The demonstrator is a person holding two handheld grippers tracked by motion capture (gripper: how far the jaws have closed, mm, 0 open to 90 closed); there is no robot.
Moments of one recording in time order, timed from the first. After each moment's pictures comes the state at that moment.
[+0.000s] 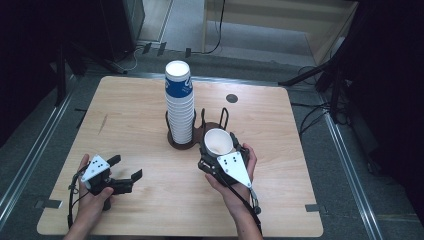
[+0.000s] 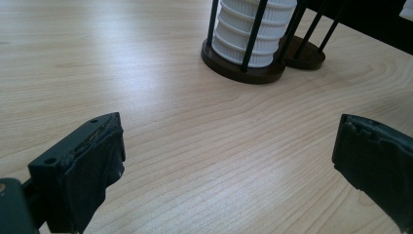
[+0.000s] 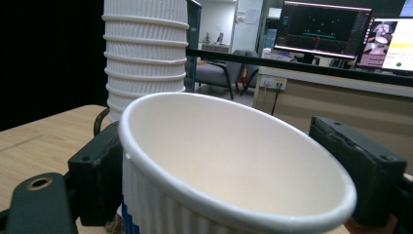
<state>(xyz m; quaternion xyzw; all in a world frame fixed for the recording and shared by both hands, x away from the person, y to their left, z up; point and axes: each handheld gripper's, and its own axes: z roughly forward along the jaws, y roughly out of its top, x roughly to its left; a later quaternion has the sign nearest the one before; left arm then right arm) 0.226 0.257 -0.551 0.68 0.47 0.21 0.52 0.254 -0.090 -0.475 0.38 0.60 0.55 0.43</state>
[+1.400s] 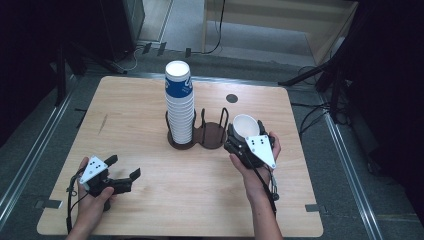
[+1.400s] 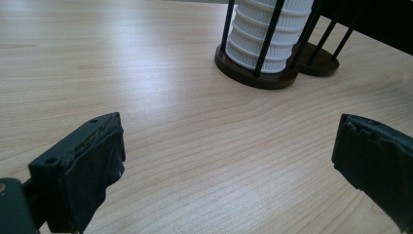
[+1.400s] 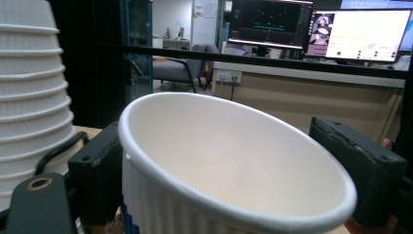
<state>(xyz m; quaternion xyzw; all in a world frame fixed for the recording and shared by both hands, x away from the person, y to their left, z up) 0.222 0.258 -0.551 0.66 0.49 0.24 0.51 0.299 -0.146 -0.461 0.44 0.56 0.52 0.47</state>
